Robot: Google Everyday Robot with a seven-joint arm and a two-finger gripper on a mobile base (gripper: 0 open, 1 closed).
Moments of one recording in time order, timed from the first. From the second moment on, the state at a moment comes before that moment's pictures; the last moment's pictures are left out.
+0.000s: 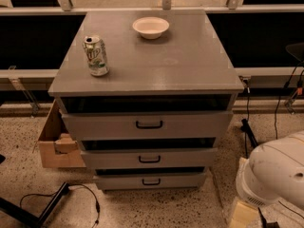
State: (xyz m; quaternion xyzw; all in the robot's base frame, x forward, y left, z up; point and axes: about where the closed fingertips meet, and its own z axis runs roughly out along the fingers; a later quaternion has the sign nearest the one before) arm 0.359 -0.247 0.672 -0.54 0.83 -0.07 0.08
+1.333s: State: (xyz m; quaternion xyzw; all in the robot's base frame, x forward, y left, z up) arm 0.462 -0.140 0.417 -0.59 0.80 0.01 0.10
